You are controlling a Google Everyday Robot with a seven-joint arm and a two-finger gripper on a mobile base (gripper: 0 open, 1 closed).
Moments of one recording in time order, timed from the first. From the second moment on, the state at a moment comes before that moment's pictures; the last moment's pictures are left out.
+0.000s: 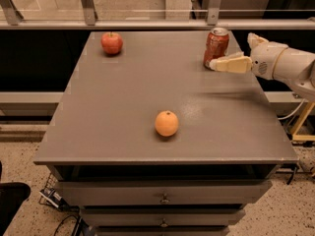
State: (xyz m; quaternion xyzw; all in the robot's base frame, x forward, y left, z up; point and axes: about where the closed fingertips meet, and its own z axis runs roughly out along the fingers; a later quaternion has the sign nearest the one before) arm 0.692 -0.243 0.914 -0.27 0.70 0.19 0.63
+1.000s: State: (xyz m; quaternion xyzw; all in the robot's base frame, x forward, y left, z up) arm 0.714 -0.243 0.889 -0.27 0.70 0.23 0.62
